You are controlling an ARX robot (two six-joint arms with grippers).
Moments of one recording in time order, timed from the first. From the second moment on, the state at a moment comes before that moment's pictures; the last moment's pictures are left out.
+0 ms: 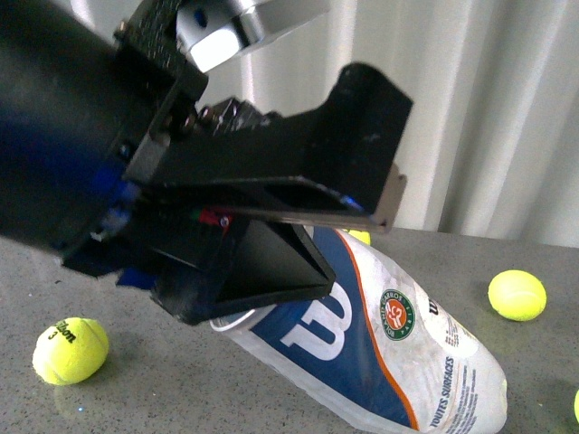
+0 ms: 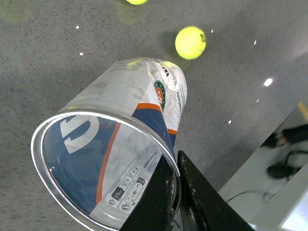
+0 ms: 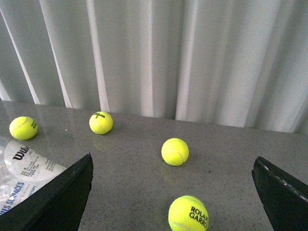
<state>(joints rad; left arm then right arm) -0.51 1.39 1.00 -0.37 0.45 0.05 0.00 0.00 0.00 0.00 0.00 -0.01</state>
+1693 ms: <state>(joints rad) -0.69 1.95 1.66 -0.90 -0.08 1.36 0.00 0.00 0.00 0.00 0.00 -0.01</state>
